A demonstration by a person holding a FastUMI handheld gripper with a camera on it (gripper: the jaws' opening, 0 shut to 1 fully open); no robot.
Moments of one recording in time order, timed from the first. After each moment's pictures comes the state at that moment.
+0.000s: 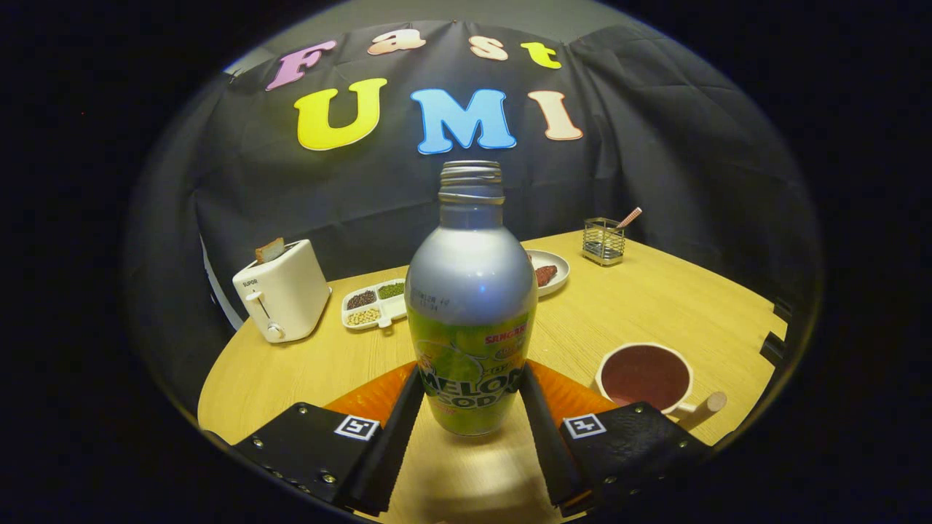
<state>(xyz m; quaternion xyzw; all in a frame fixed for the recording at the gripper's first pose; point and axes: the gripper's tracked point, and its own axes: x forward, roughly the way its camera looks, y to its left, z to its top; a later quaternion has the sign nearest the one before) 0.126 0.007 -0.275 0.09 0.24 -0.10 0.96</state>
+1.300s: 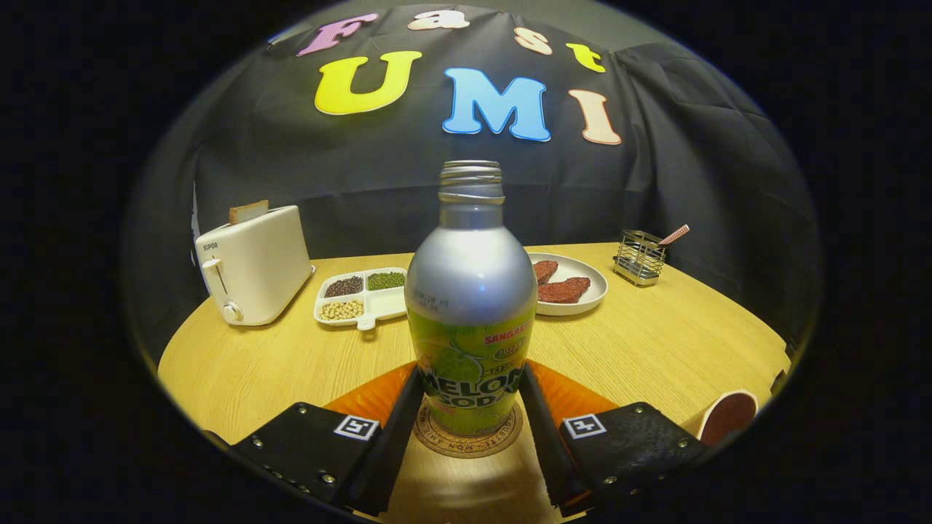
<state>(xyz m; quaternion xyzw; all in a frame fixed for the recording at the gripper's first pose) 0.198 0.014 -0.322 0.03 0.26 -0.09 0.96</state>
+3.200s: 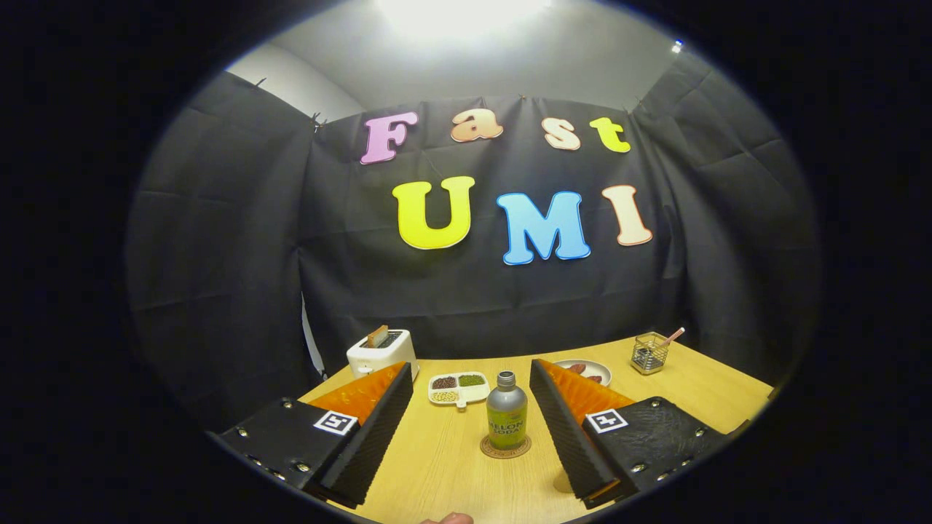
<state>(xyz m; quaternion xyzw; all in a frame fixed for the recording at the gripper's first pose) 0.064 0.028 -0.072 0.06 0.07 0.05 0.99</state>
